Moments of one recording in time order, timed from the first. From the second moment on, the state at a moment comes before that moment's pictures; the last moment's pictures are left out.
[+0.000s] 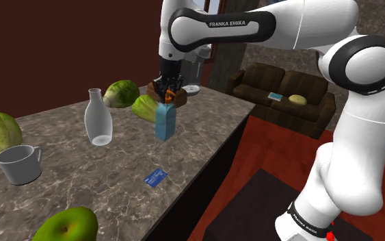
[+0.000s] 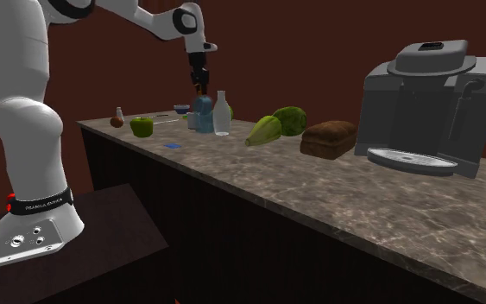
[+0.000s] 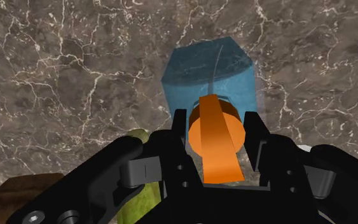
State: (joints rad) arm 0.34 0.17 0.00 -1.59 -0.06 1.81 0.36
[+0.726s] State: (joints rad) arm 0.49 0.41 0.07 -1.25 -0.10 1.69 0.56
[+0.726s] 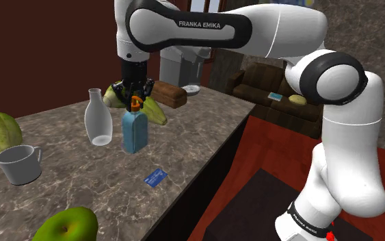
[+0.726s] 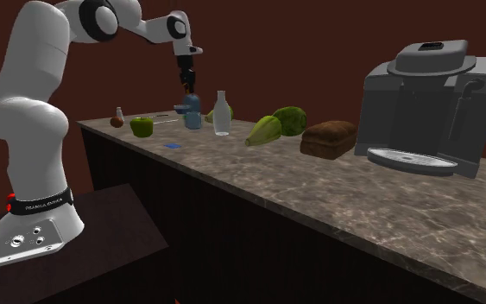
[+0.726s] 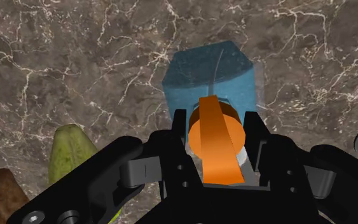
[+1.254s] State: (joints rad) arm 0.61 0.68 0.09 -0.82 -0.13 1.53 0.67
